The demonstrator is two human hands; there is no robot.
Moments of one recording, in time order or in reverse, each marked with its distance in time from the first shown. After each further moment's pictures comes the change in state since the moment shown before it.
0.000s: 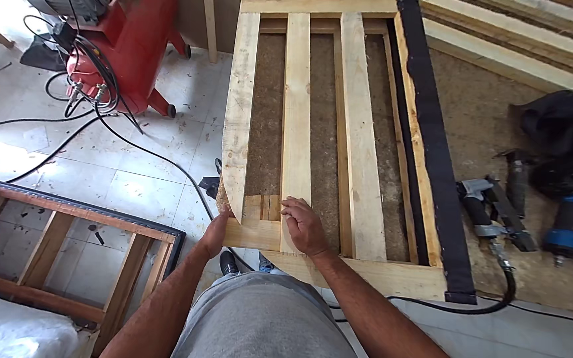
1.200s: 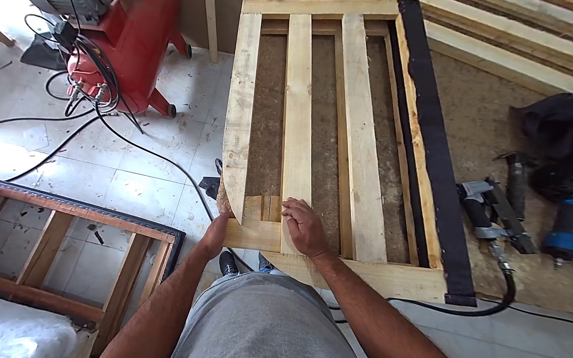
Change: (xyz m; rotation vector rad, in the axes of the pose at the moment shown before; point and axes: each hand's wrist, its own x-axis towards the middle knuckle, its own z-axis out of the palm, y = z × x) left_hand 0.004 -0.004 -0.003 -0.020 -0.023 0.007; right_hand 0.000 -0.002 0.000 -0.001 0.007 0.004
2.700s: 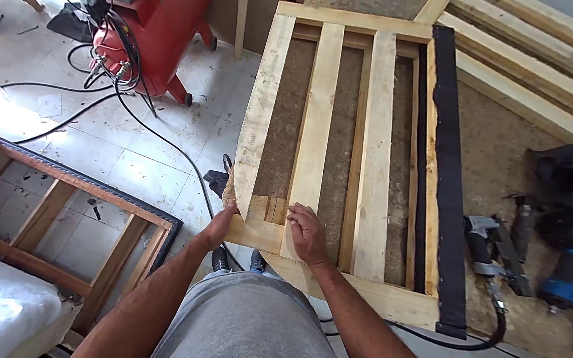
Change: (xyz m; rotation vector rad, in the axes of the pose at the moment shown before) left_hand -0.009 0.010 0.004 0.024 0.012 -0.014; right_hand -0.001 0.001 0.002 0.017 0.000 0.012
